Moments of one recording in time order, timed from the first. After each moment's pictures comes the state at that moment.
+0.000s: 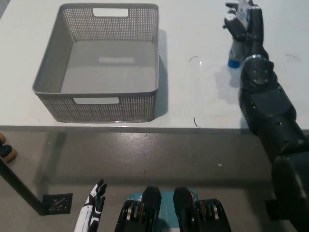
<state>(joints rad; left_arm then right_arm) 0.09 0.10 -0.15 0.29 0.13 -0.43 0.16 -1.14 -0.08 -0.11 1.19 -0.06 -0.31 -0.31</state>
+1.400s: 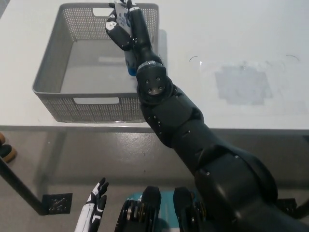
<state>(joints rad) 0.07 0.12 -0.17 0.31 0.13 -0.43 0.17 -1.28 0.24 0.03 1.31 -0.09 -0.31 -0.39</state>
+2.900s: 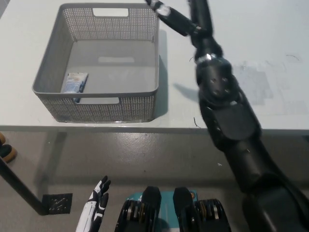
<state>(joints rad) 0.05 0.12 -0.18 0.32 0.13 -0.43 0.17 -0.96 0.05 0.03 0.64 -0.08 -0.29 -0.21</state>
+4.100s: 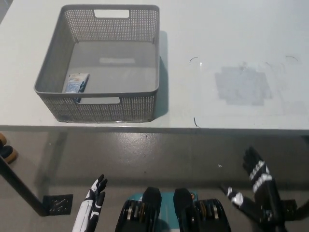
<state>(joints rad) 0.05 0.12 -0.16 0.32 0.12 -0.43 0.16 0.08 -0.04 0.07 0.08 0.10 -0.26 -0.01</state>
